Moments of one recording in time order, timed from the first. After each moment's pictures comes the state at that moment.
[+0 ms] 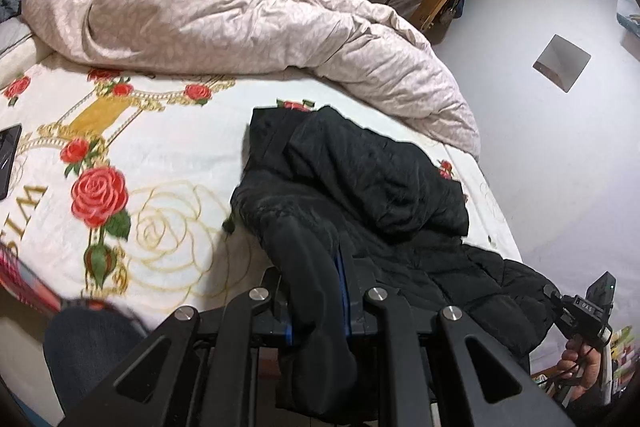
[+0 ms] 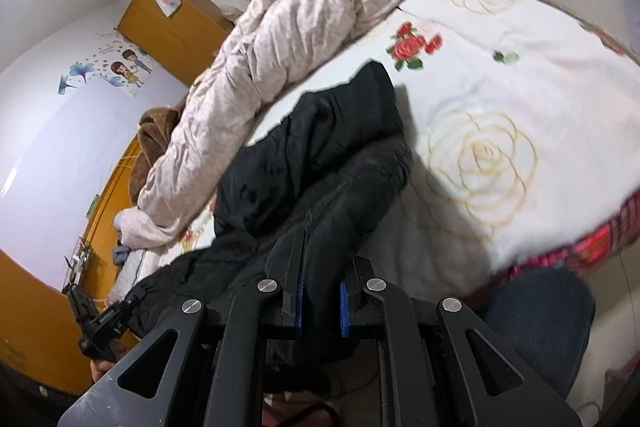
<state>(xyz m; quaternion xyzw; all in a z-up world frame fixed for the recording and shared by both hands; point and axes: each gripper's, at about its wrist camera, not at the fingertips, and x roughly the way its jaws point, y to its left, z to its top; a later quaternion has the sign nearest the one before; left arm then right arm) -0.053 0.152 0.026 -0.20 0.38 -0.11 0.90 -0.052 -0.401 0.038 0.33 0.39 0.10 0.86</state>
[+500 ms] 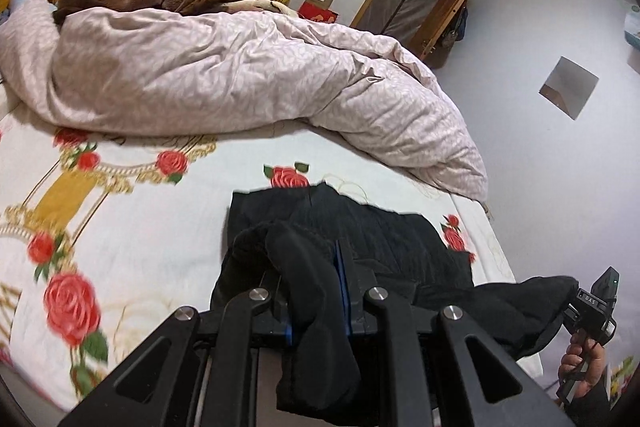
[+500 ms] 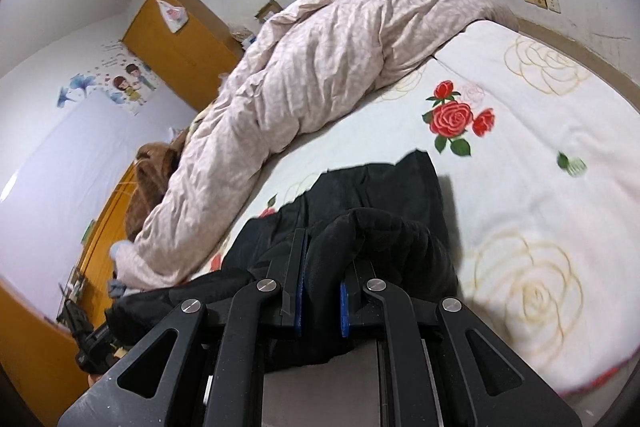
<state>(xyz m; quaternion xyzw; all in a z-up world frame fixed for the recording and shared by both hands) 0.093 0.150 0.066 -0.20 0.35 -0.10 0.91 0.097 -0.405 0.081 0.32 0.36 0.10 0.87</state>
